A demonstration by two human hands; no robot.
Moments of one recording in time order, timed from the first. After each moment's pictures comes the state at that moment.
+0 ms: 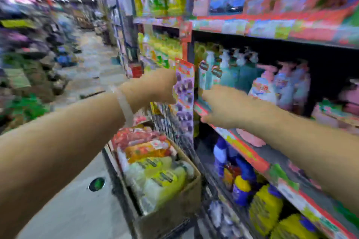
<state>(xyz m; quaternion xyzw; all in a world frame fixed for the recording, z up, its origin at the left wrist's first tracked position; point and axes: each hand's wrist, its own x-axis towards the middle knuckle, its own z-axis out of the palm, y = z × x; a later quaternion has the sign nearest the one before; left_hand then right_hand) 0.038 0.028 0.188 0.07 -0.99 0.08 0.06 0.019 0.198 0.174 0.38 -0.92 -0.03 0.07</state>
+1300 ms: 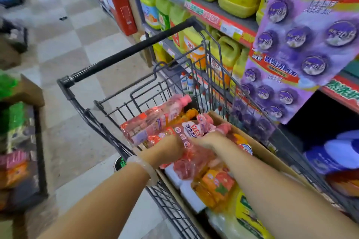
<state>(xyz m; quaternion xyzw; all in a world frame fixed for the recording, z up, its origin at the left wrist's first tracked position) -0.112 -0.353 -0.131 0.08 -0.93 -0.19 -0.29 -0.179 -0.232 -0.154 -0.10 -0.84 0.31 -0.44</state>
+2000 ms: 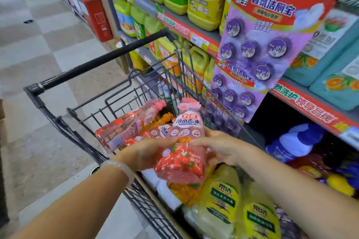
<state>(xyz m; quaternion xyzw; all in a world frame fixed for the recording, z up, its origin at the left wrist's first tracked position) -0.101 -0.329 -0.098 0.24 -0.51 -0.75 -0.35 -0.155 -0.141 -0.097 -0.08 -0.69 0.57 -0.45</state>
